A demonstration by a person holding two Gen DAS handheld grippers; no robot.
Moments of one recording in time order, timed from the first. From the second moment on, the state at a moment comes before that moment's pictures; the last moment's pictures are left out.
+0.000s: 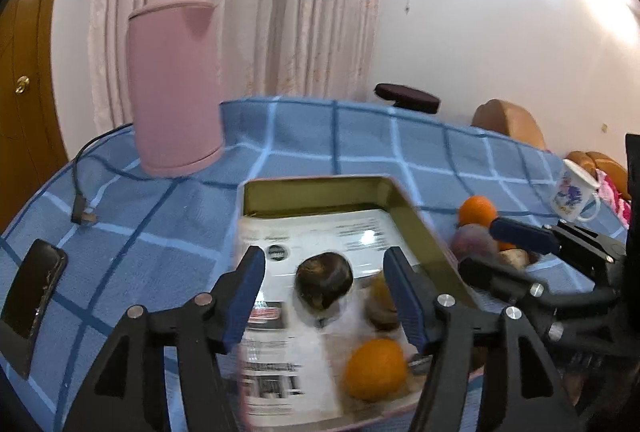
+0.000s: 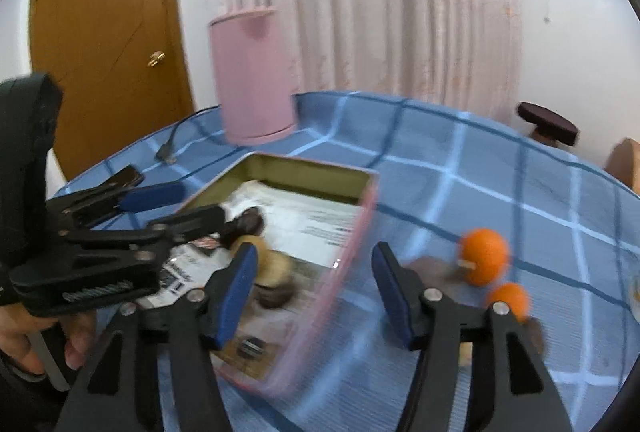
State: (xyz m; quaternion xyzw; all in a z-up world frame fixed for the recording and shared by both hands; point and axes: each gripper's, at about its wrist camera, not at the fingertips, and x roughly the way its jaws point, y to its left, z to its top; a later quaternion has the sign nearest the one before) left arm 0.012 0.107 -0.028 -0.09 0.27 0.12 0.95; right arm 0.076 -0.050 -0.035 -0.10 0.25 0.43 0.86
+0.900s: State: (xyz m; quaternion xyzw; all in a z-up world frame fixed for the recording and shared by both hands) left arm 0.081 -0.024 -0.045 -0.03 0.32 0.00 0.95; right arm 0.167 -0.152 -0.071 -0.02 0.38 0.32 0.87
